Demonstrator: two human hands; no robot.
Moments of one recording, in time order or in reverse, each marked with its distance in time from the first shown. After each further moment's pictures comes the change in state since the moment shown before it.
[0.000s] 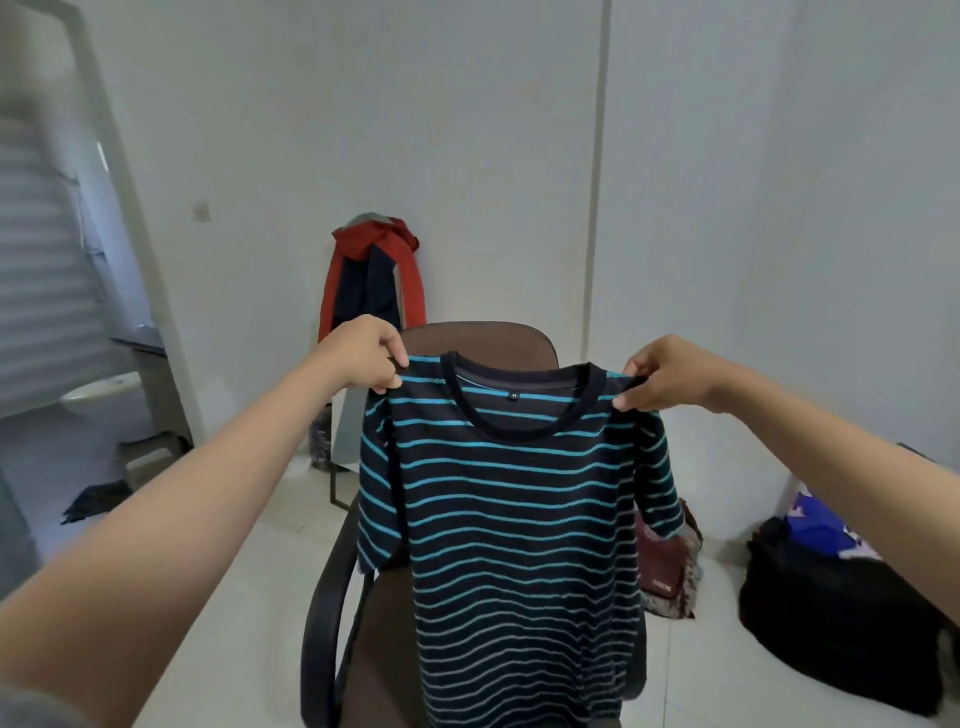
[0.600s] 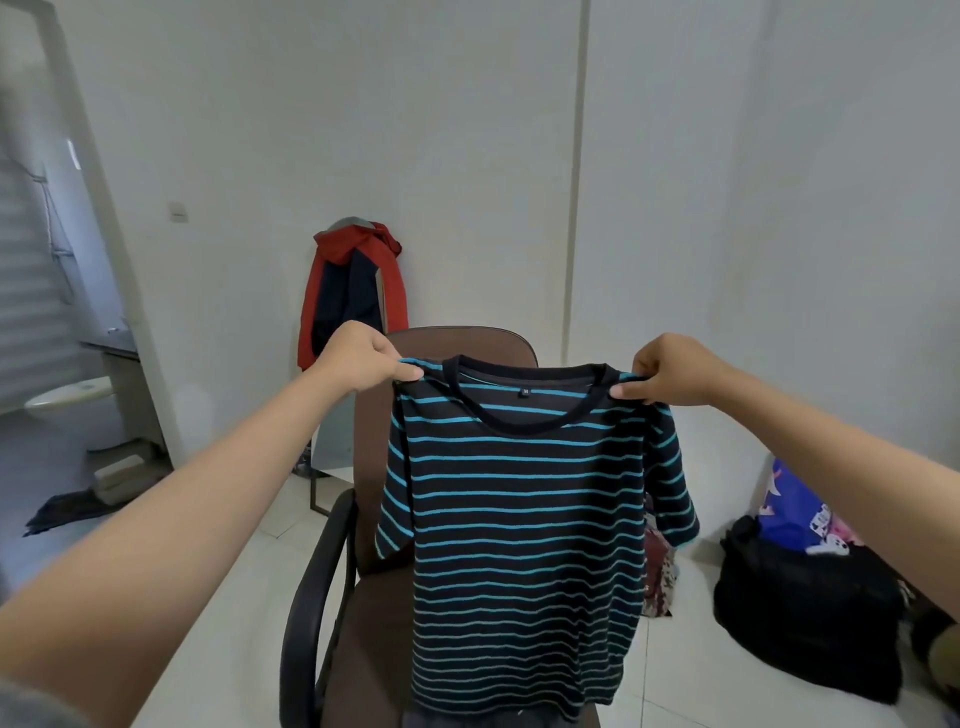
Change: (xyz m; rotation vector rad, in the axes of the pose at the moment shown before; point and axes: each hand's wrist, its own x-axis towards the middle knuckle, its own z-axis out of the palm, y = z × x) left_hand -0.002 0.011 0.015 -0.353 0.072 -0.019; right_hand -0.016 0.009 -0.021 -0.392 0.190 -0.041
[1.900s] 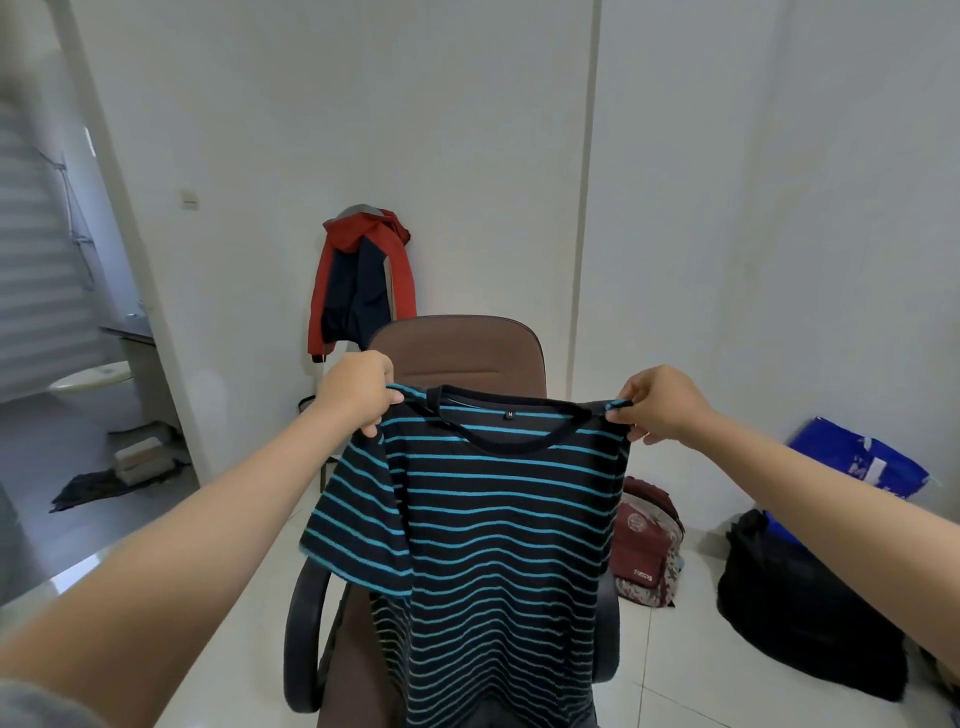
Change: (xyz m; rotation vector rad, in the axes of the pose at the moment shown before) left_hand -0.024 -0.011 0.031 0.426 -0.001 -0.095; right_hand -0.006 0.019 0.049 0.375 -0.003 0.194
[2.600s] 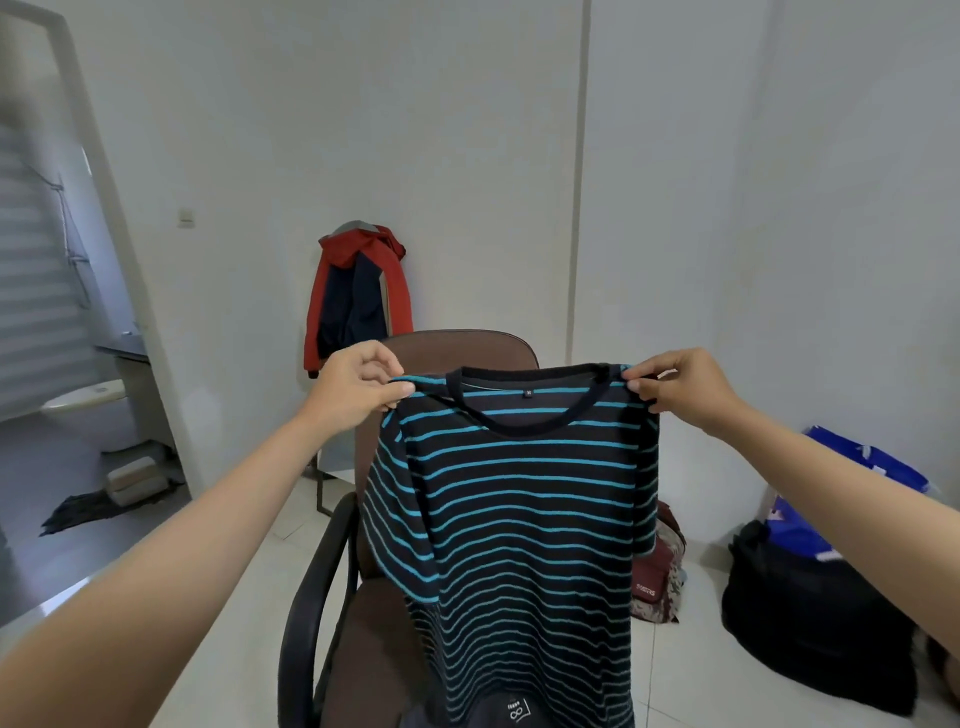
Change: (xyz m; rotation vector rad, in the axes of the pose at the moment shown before) left_hand 0.006 -0.013 -0.008 -0.668 0.067 0.279; right_hand 0.017 0.010 -0.032 0.304 0.127 -0.207
